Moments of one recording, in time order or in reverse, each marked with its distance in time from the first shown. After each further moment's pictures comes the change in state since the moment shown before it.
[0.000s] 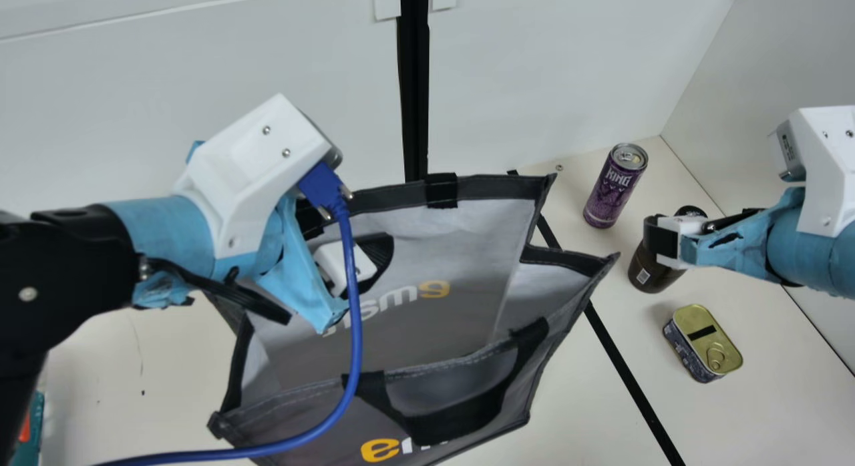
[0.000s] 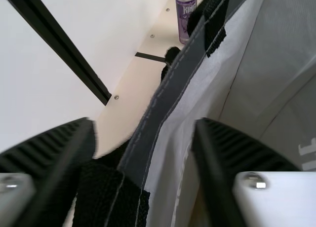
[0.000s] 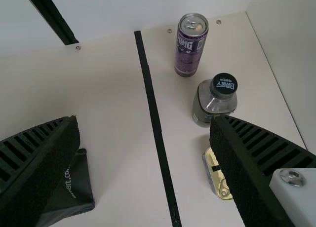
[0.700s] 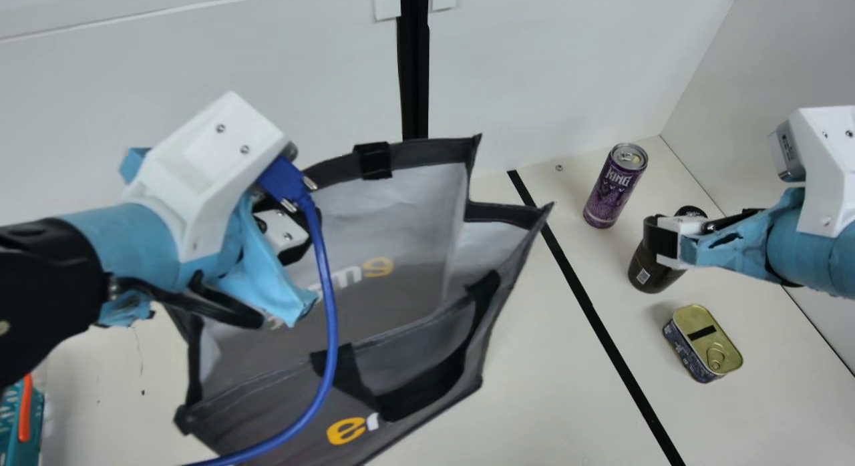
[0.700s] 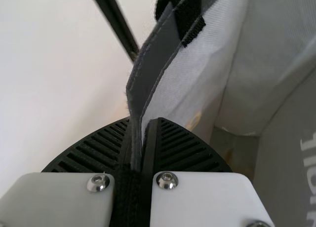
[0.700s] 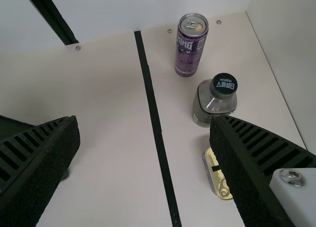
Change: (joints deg) left arm -0.7 -4.1 2.0 15.2 0.0 -10.8; right arm 0.0 0.0 0.0 0.0 0.0 0.0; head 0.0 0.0
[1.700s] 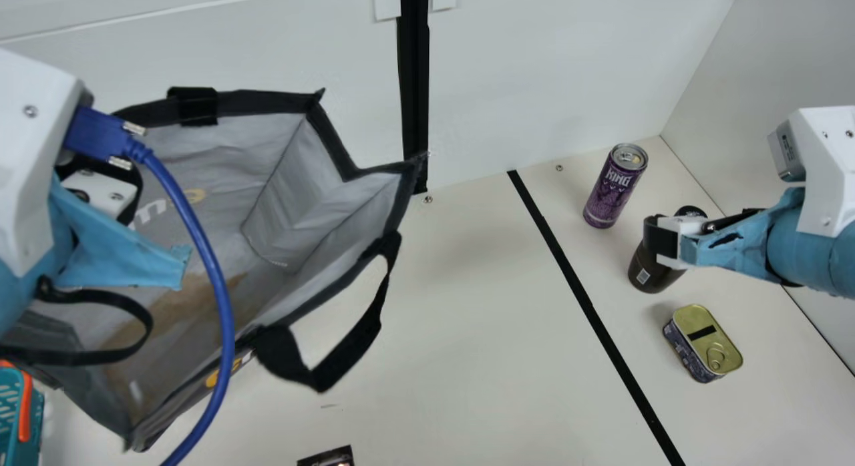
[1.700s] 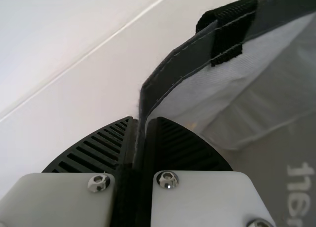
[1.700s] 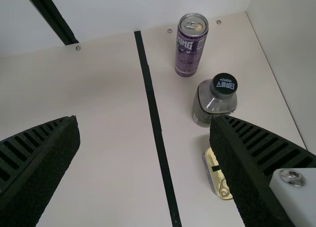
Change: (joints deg) left arm -6.3 -10.2 6.0 39.7 -0.7 -25.9; right arm 0.0 0.0 0.0 0.0 0.0 0.0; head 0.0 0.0
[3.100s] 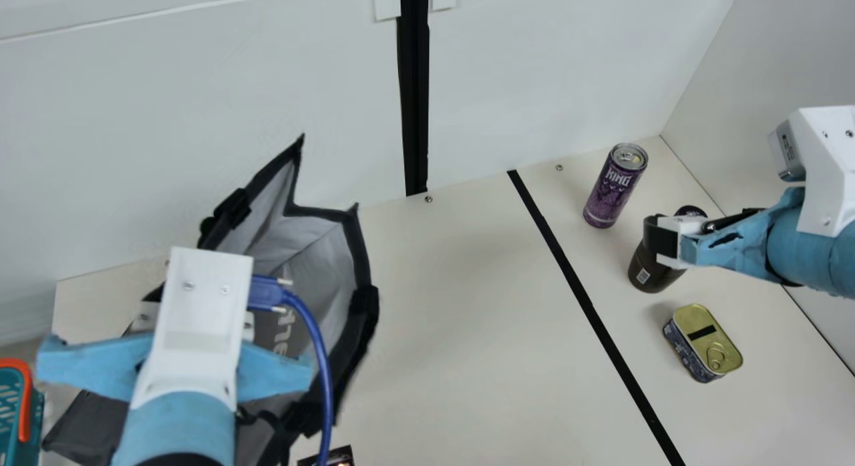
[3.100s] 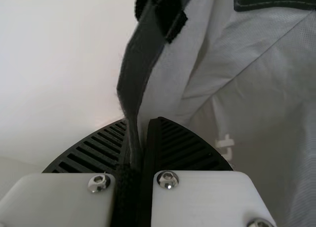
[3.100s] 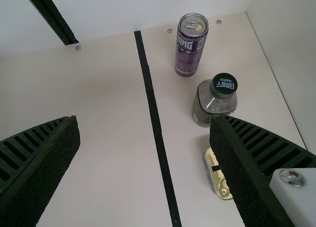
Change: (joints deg) left arm -18.4 -5.4 34.2 20.3 0.7 -40.1; right arm 0.0 0.0 0.0 0.0 0.0 0.0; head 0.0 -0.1
